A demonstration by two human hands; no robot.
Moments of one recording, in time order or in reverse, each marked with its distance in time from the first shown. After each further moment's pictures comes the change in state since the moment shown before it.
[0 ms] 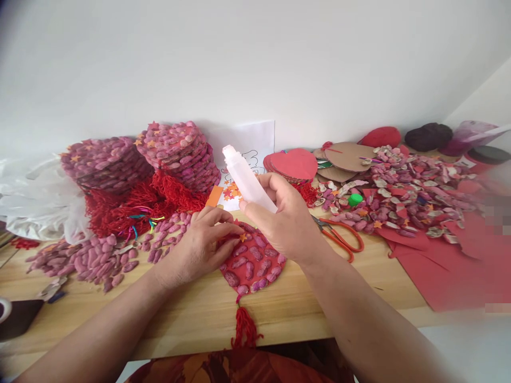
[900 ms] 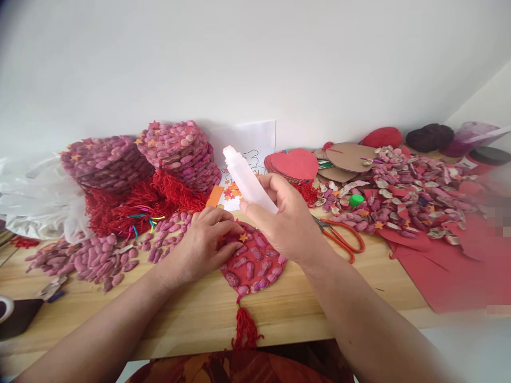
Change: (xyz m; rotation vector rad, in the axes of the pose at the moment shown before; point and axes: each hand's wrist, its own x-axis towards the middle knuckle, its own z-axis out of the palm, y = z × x) left_hand -0.001 0.000 0.000 -0.010 -0.028 -0.043; right_hand 0.001 0.004 0.000 -0.013 -0.005 -0.003
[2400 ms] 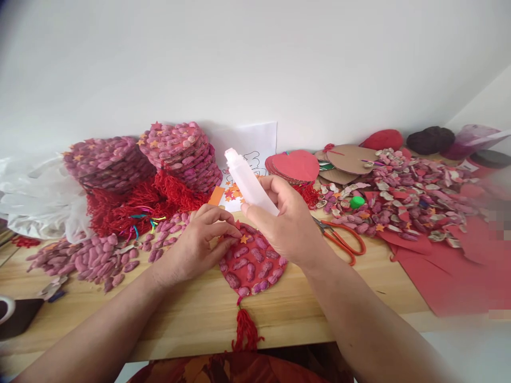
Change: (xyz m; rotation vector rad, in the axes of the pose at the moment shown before) left_hand 0.002 -0.003 -0.007 -0.069 0.046 0.049; right_hand -0.002 -0.002 0.001 -0.003 -0.005 0.008
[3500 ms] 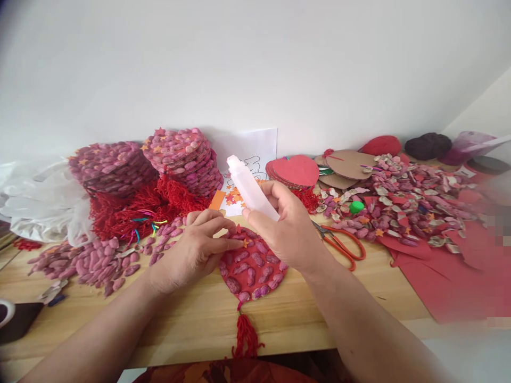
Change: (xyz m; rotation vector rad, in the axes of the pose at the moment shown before) left_hand -0.004 -0.003 -0.007 0.206 -0.034 0.168; right_hand 0.001 0.002 0.000 -0.052 0.040 -0.028
